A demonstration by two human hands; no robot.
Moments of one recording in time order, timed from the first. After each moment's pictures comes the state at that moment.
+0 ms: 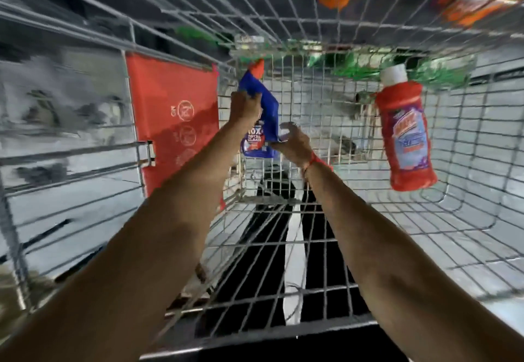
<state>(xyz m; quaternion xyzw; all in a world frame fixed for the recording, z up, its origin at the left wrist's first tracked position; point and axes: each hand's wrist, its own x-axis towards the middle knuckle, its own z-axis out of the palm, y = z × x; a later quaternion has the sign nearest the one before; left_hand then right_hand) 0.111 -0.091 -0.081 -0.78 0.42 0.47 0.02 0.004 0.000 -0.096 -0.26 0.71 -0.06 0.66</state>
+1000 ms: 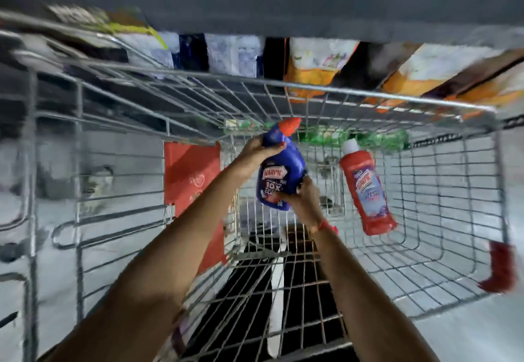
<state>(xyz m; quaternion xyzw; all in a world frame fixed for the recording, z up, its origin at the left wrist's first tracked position) 0.088 -0.117 0.039 -0.53 0.38 0.74 -0.17 -0.022 -0.007 0.012 -0.31 0.76 -0.26 0.51</state>
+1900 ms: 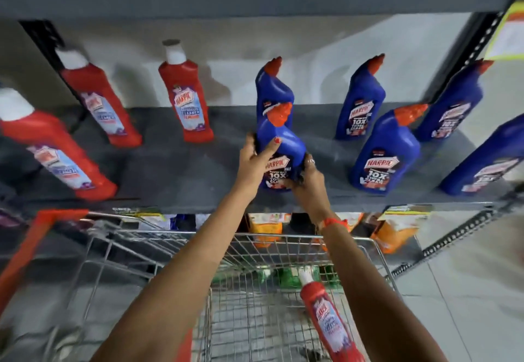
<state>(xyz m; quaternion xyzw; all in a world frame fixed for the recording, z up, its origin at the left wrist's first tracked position) -0.050 -0.207 0.317 -0.40 0.53 0.55 -0.51 -0.164 -0.158 0.281 -0.52 0.64 -0.49 0.27</state>
